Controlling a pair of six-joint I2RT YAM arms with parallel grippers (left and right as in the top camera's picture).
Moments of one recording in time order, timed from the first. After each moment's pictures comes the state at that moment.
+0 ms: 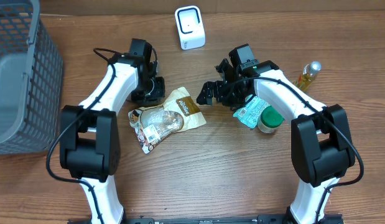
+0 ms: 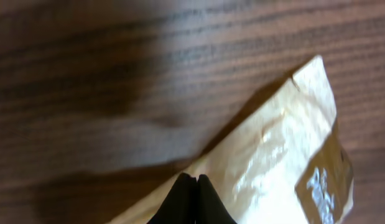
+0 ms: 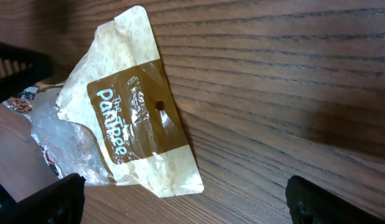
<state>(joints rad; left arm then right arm) -0.18 2.07 1.51 -0.85 0.19 -0.24 0.34 2.01 1.43 -0.72 -0.51 0.28</state>
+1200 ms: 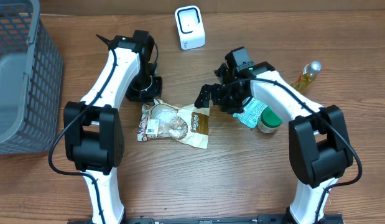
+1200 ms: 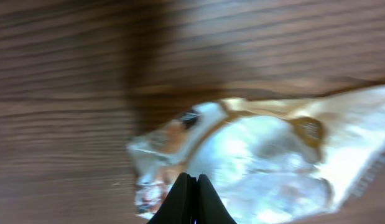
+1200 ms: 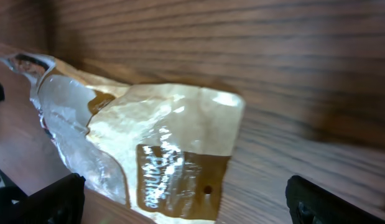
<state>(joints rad) -0.19 2.14 1.77 -1.30 0.09 -0.18 0.37 2.01 1.43 -0.77 -0.51 0.36</state>
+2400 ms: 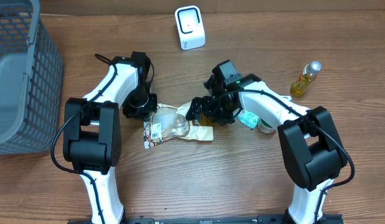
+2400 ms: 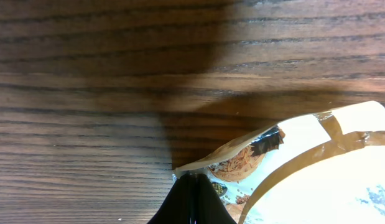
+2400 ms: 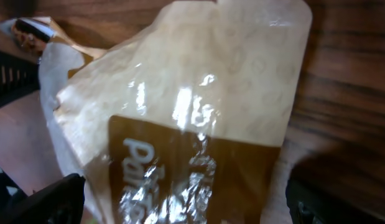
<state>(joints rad) -0.16 2.14 1.51 -1.11 0.06 -0.20 0.45 2.01 1.31 -0.64 -0.52 0.42</state>
